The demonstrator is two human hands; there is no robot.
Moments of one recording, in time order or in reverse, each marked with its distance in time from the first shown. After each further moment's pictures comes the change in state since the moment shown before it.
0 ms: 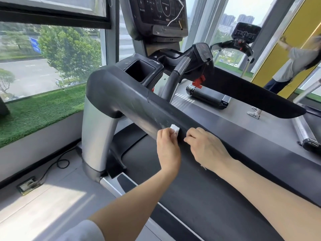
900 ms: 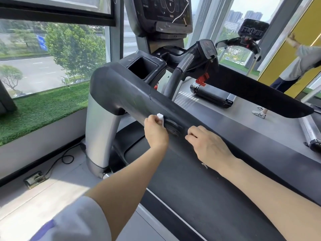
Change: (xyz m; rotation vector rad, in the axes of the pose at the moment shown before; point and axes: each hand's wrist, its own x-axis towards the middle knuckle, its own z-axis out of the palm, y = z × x) left_hand 0.049 0.011 -0.019 0.097 0.120 -0.210; right_hand -0.003 0.003 -0.002 -0.063 -0.003 -0.079
